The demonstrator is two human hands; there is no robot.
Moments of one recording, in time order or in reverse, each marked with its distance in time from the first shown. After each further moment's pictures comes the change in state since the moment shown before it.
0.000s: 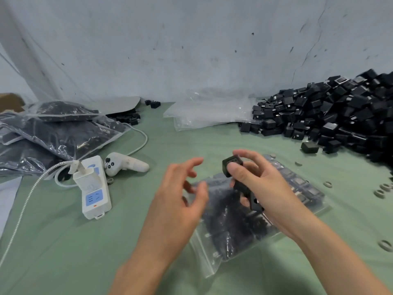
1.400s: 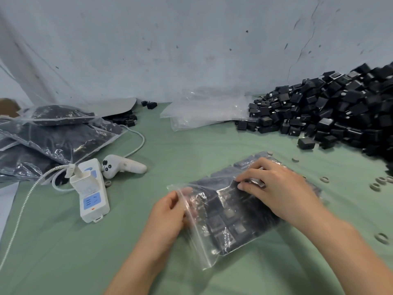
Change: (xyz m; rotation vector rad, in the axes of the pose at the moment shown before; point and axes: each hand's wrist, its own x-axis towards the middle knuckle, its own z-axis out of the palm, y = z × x) left_hand -0.009 -0.022 0.013 -0.603 -0.030 -0.790; right_hand 0.007 0.019 -0.054 -1.344 0.029 -0.321
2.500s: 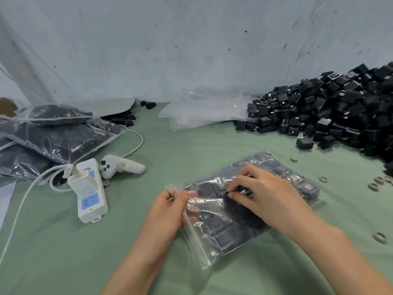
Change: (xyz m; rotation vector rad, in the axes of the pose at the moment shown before) left_hand 0.000 0.004 0.000 -0.053 -0.001 0.014; right_hand -0.006 -0.017 0.006 -0.039 -0.055 -0.099
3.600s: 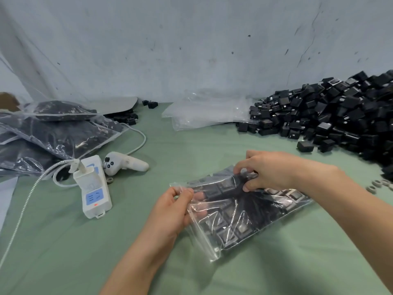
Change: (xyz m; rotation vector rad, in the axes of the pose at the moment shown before) left_hand -0.001 0.004 -0.003 -0.176 -0.108 -0.070; right_hand 0.066 0.013 -0.044 -0.291 -0.533 -0.006
